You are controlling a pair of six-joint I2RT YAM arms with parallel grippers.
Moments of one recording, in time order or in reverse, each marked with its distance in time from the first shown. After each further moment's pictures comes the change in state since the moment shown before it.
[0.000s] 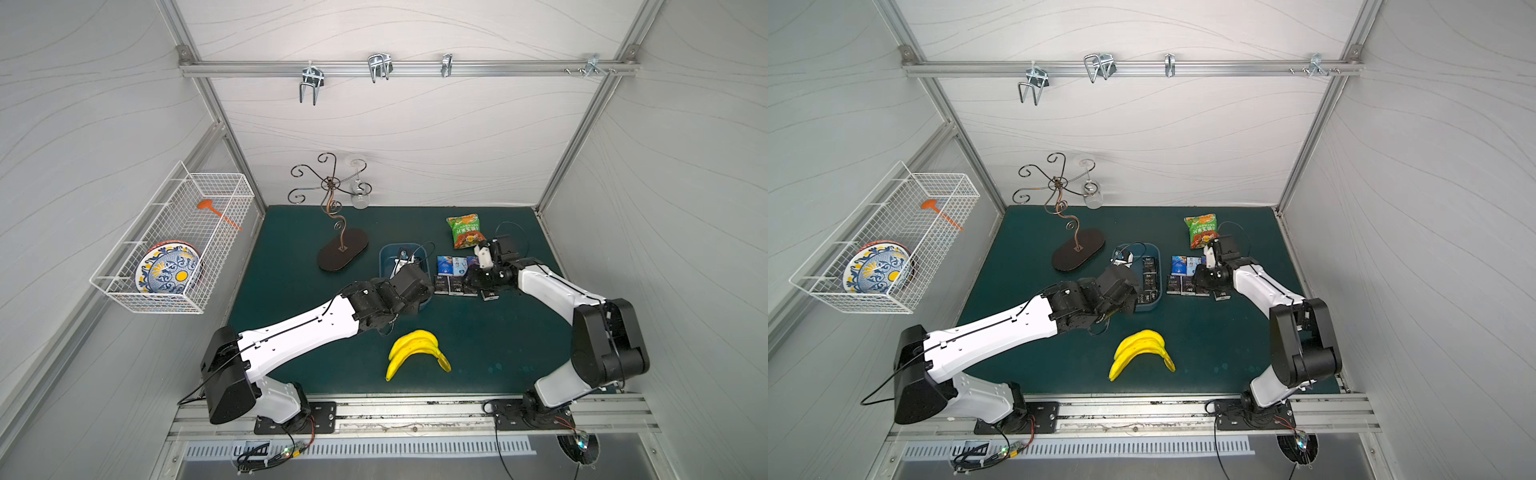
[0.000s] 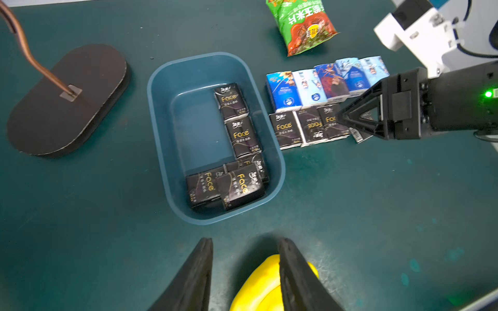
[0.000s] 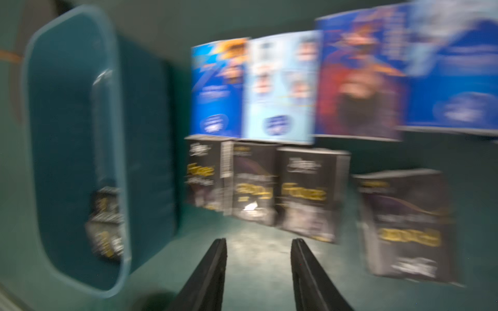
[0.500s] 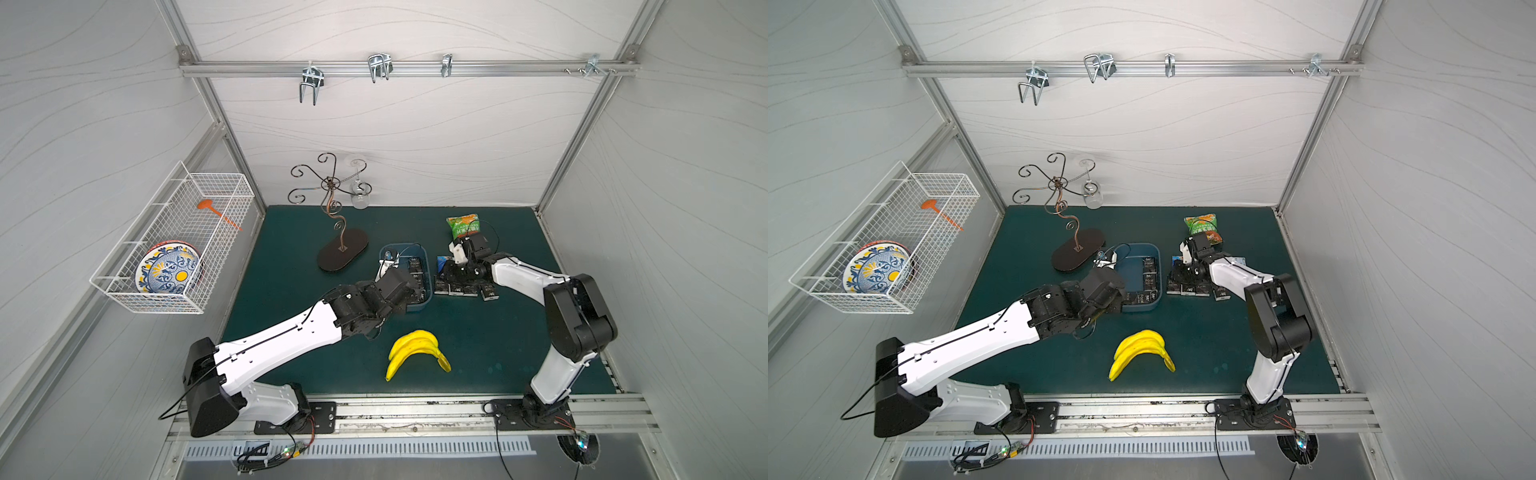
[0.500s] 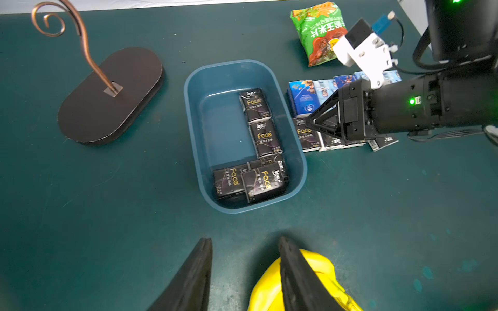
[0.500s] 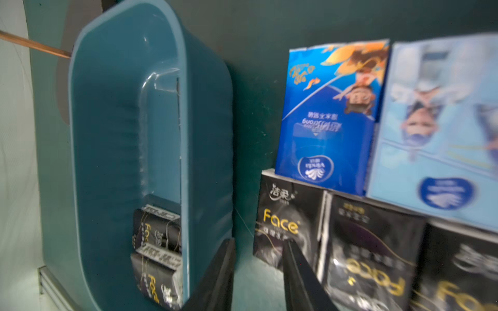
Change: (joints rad) left arm 0.027 -0.117 -0.055 -0.048 -0.046 -0.029; right arm 0.087 0.222 0.099 0.148 -0.074 0.126
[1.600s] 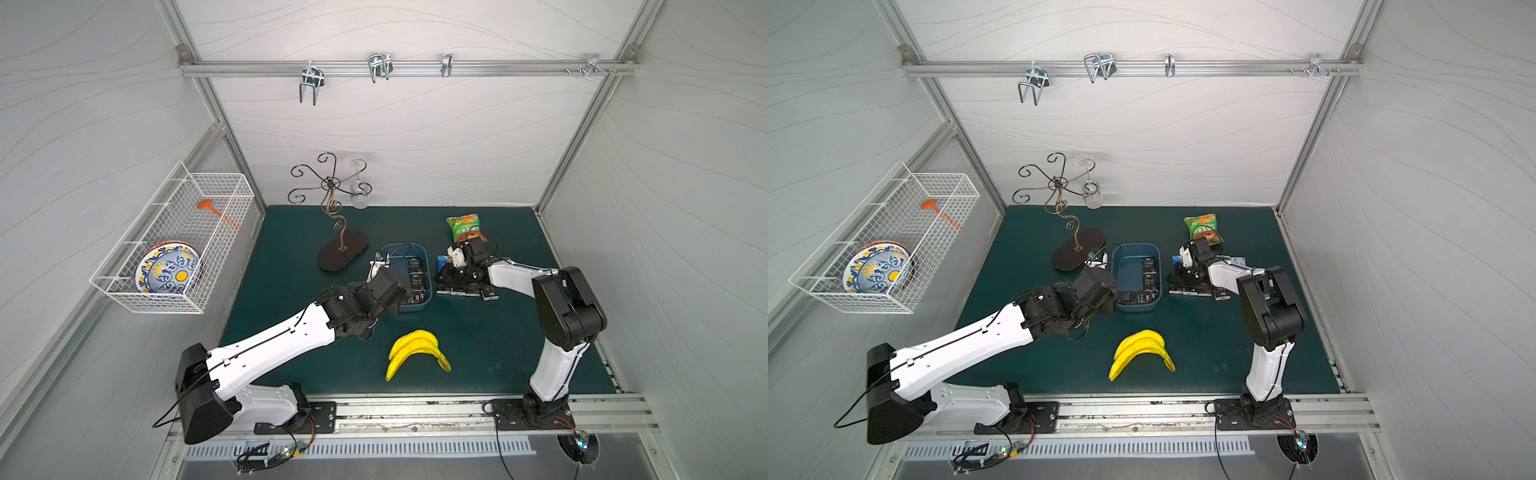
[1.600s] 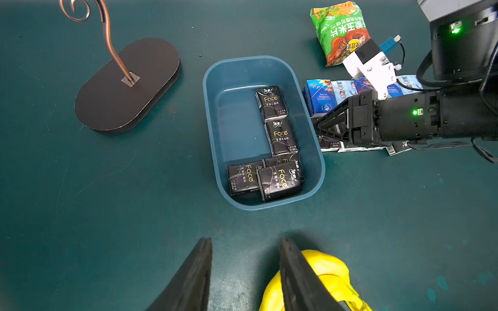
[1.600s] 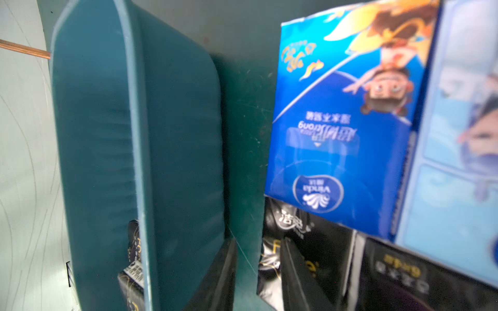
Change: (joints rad) left arm 0.026 -0.037 -0.042 -0.007 0.000 -0.019; right arm -0.037 0.068 -0.044 0.121 -0.069 0.024
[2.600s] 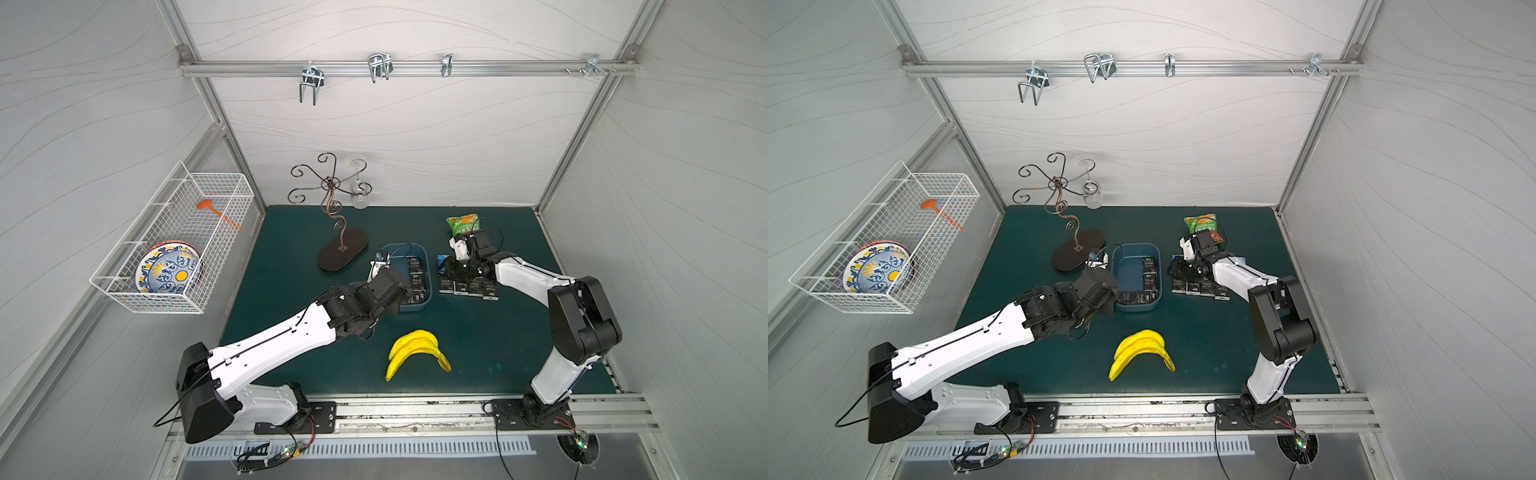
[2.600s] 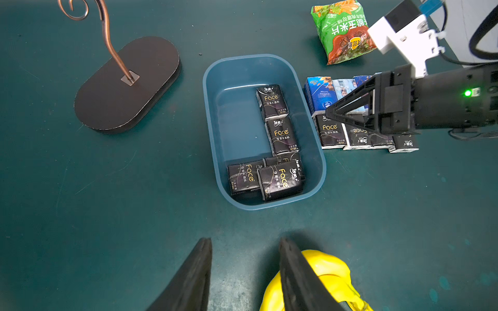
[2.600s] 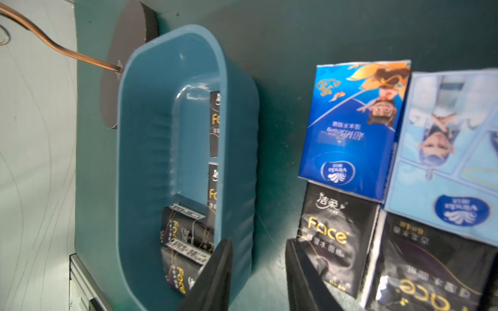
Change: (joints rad) left arm 0.000 0.006 0.000 0.000 0.000 0.000; right arm 0.026 -0.121 0.049 -0.101 0.016 -0.038
